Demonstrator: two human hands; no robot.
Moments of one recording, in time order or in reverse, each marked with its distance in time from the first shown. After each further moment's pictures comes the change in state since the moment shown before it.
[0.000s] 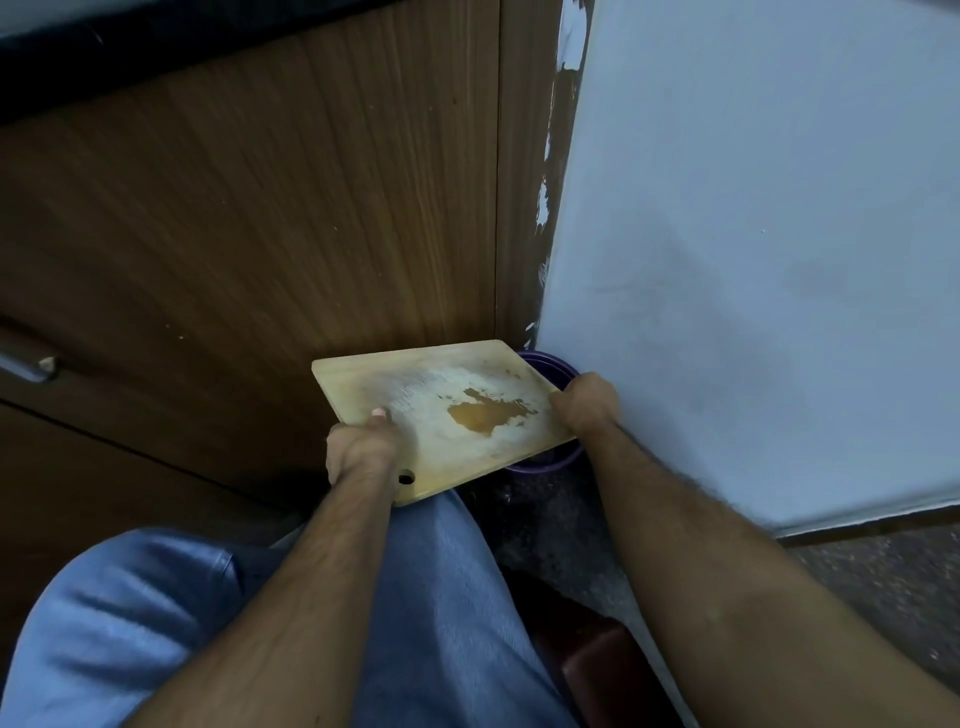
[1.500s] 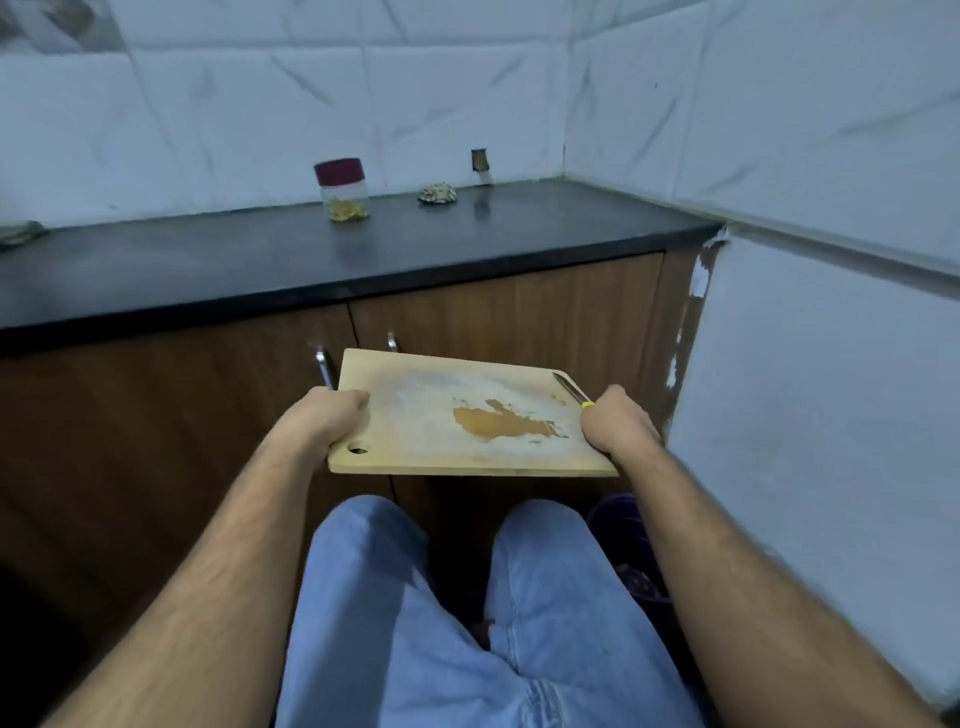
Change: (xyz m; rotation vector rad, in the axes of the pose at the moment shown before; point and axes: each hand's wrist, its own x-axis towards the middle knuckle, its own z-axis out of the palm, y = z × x) left_hand -0.090 -0.036 -0.340 0.051 0.044 0.507; right_hand -0.266 -0.161 -0.111 0.095 0.065 -0.328
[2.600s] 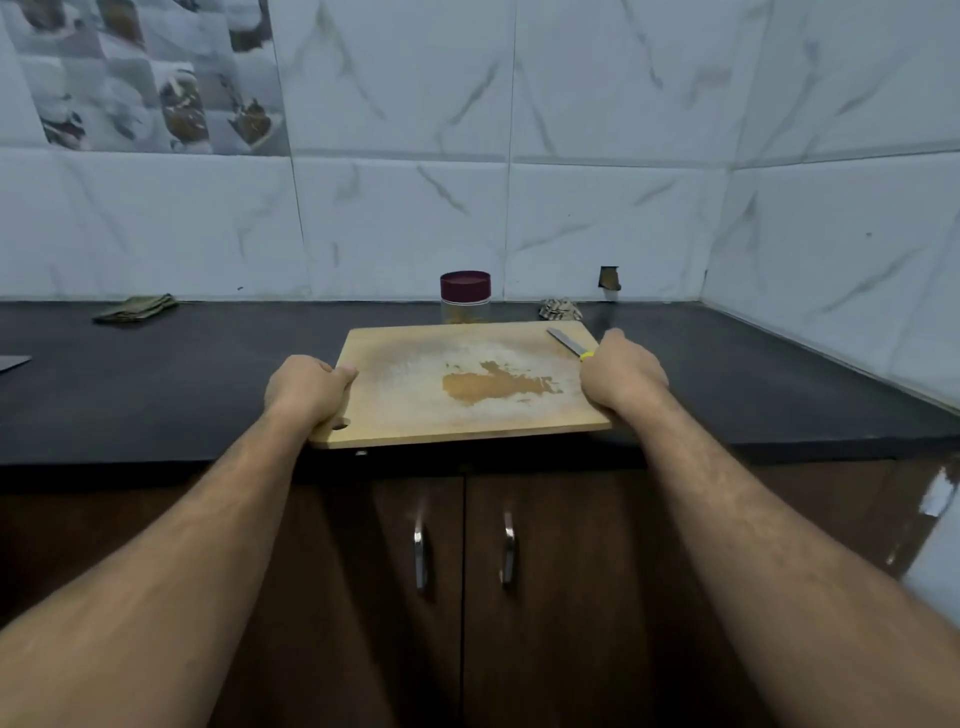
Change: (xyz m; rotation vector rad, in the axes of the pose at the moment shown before) left_hand 0.195 0.060 -0.165 -0.047 0.428 0.096; right_hand 0.105 -0.304 -0.029 -0.152 0.216 -0.448
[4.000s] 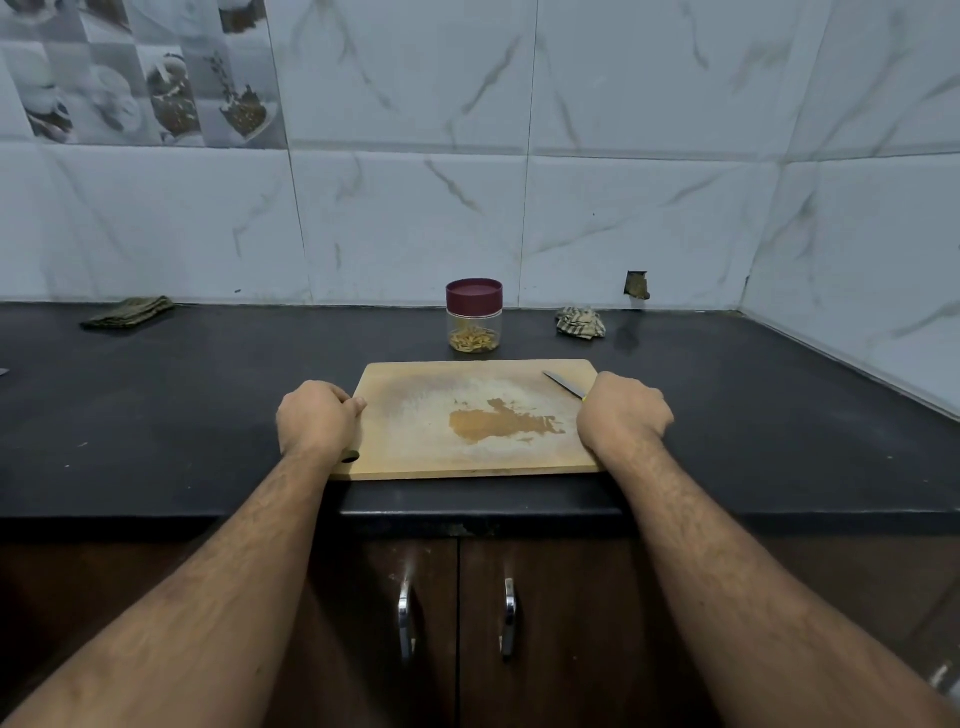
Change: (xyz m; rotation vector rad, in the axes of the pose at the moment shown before) left_hand 0.091 -0.005 0.063 0.234 0.179 0.005; right_hand 0.079 -0.021 0.062 -0.324 -0.009 0.066
